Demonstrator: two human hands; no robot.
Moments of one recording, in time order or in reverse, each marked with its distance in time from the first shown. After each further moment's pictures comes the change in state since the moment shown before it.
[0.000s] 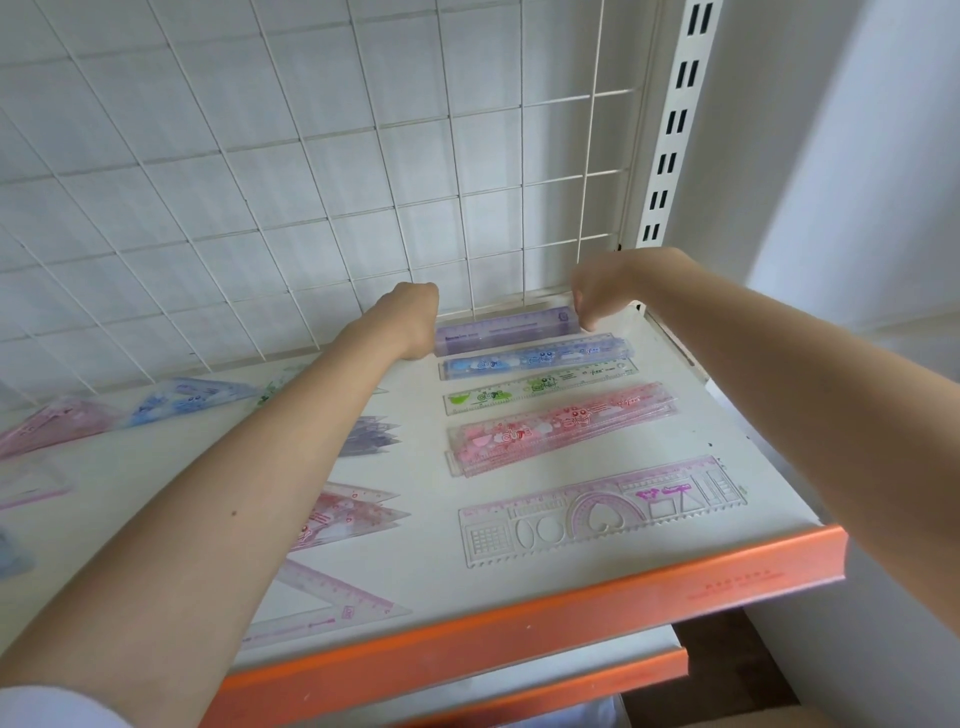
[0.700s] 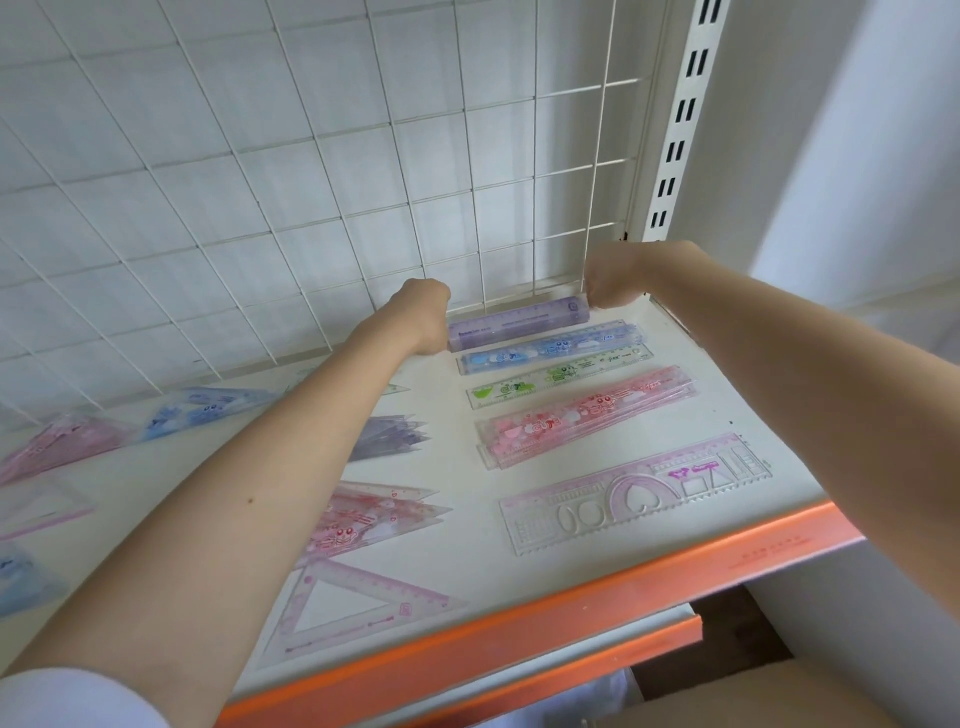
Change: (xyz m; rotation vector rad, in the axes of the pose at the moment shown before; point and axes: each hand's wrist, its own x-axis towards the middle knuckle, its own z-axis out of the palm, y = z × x) left_hand 0.000 -0.010 -0.003 -0.103 -0.034 0.039; right_hand -0.011 -0.014 0.001 -0.015 0.052 0.106
